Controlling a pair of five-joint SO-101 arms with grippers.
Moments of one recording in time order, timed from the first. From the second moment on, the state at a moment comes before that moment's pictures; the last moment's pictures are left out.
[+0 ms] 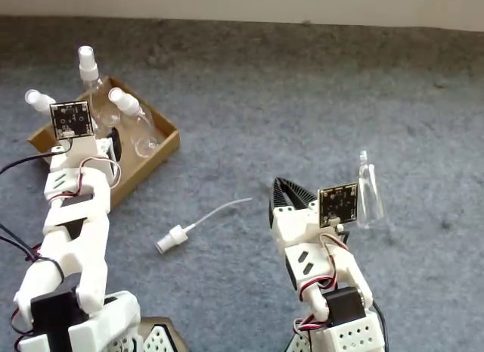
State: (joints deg) left arm -23.1 -16.1 61.9 -9.3 -2.2; right arm -18.7 -104.6 95.7 34.0 -5.5
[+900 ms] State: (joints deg) left arm -21.3 -16.1 61.7 -9.5 0.3; right arm -18.7 -104.6 95.7 34.0 -5.5
